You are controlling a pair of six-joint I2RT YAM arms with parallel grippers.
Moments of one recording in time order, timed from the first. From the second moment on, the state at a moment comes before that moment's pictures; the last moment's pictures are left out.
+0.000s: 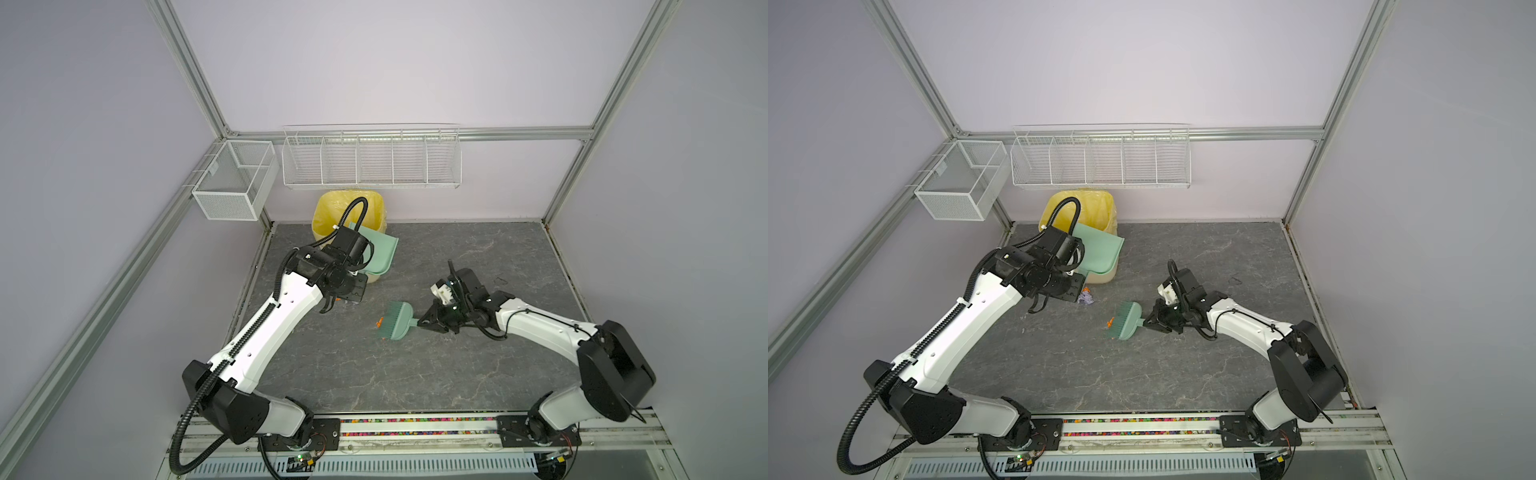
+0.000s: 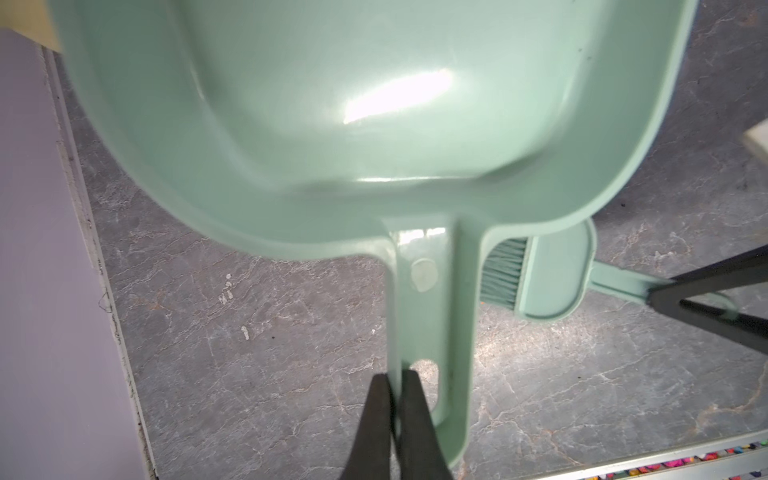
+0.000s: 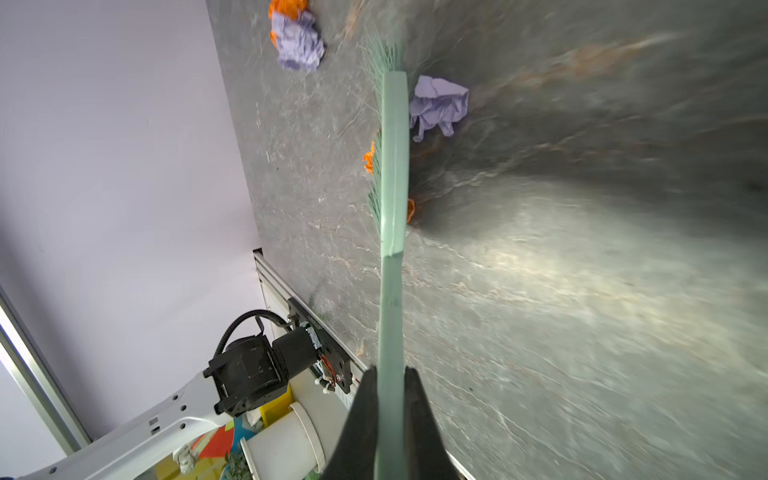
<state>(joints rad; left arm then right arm) -0.59 1.42 1.53 -1.24 -0.16 -0.20 0.61 1.49 0.91 -0.35 -0.60 0.88</state>
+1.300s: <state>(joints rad) -0.72 1.36 1.22 -1.16 -0.04 -0.31 0.47 1.31 0.97 -0.49 -0.50 0.85</state>
